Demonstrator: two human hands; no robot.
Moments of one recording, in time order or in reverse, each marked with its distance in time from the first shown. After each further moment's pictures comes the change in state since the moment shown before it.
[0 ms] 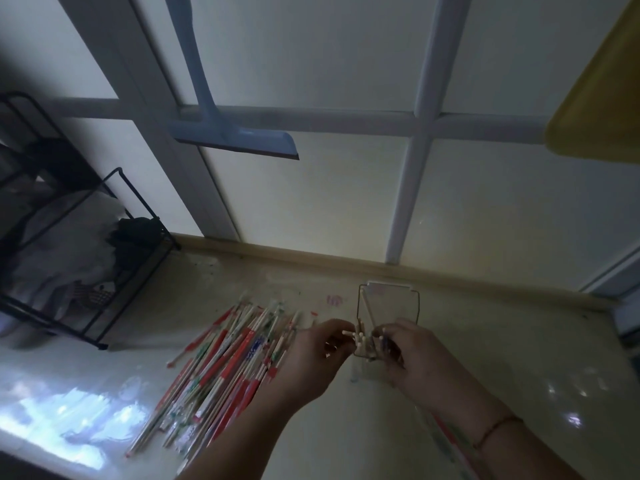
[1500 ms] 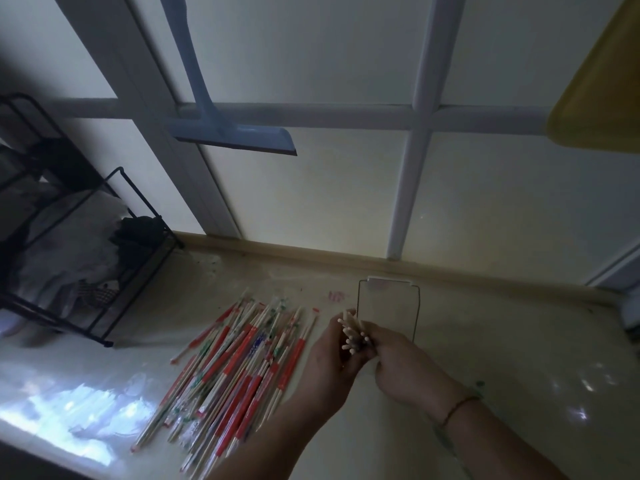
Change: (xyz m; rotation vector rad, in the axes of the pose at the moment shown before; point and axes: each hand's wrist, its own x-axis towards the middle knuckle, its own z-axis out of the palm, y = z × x) left_hand -0.012 -0.003 0.036 -0.200 0.126 0.034; right_hand 0.012 -0.011 0.020 0.148 -0.193 0.155
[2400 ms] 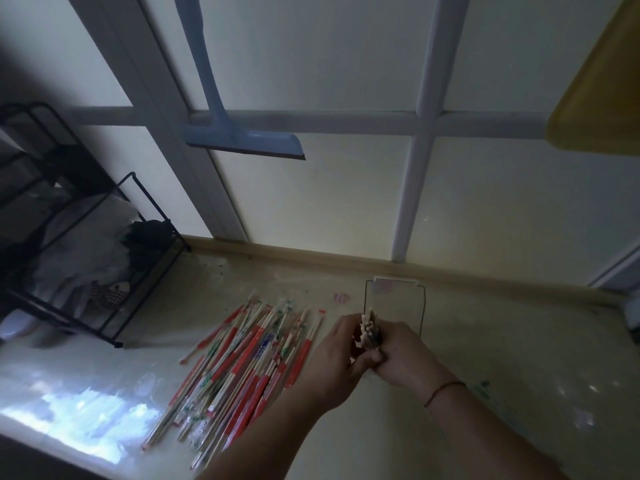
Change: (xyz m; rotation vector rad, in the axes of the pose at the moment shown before) left_hand 0.006 -0.004 -0.014 0.237 -0.164 0.201; right_hand 0.020 0.000 0.009 -0.162 0.098 0.016
